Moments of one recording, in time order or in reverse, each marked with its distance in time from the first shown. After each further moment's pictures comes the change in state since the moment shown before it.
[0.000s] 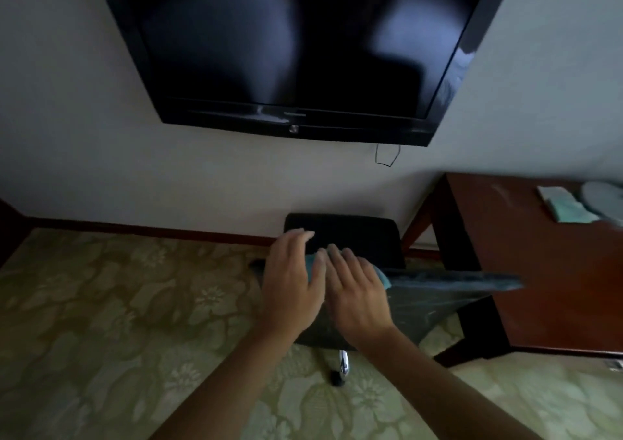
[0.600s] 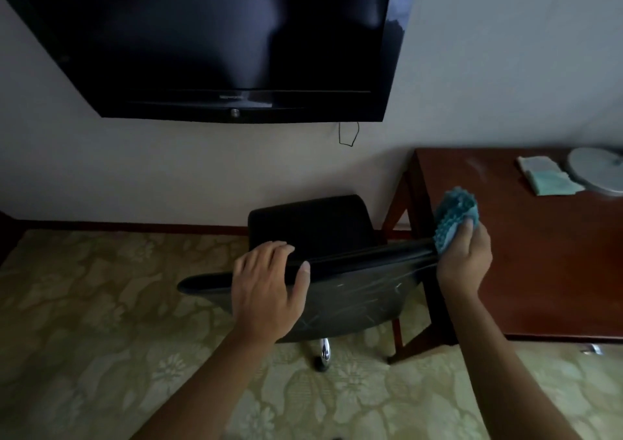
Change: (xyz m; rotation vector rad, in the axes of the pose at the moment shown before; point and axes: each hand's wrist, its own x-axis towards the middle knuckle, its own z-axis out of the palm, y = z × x) left_hand -0.017 0.060 0.103 0.429 -0.088 0.088; right_hand -0.060 0.267 0.021 0.842 0.609 1.078
